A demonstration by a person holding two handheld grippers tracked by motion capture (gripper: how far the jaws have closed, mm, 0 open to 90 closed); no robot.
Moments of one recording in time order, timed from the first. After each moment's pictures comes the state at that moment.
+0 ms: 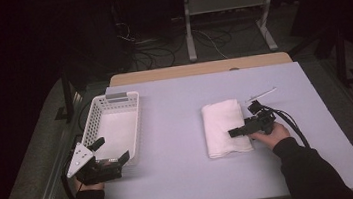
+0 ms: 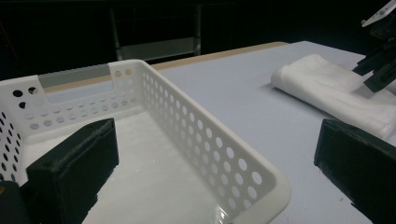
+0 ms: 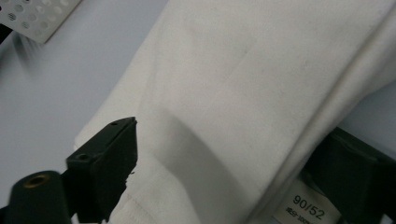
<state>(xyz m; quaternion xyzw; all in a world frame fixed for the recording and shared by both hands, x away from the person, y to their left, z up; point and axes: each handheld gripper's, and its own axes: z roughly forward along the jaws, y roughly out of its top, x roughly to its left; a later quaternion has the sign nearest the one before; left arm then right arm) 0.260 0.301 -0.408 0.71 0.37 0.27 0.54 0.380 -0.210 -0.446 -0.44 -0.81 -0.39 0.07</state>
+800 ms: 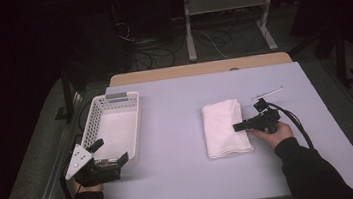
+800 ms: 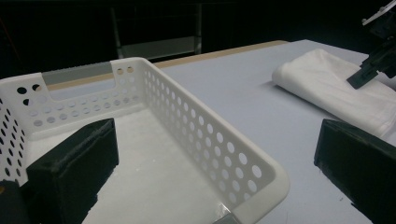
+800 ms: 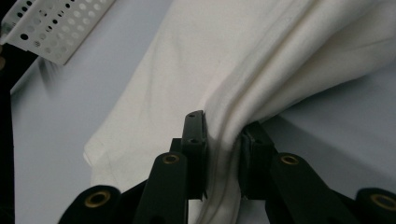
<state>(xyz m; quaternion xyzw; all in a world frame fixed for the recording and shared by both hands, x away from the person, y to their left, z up) 0.256 0.303 -0.409 0.71 0.37 0.27 0.54 0.384 -0.228 -0.451 -0.45 -0.78 -0.43 0.09</state>
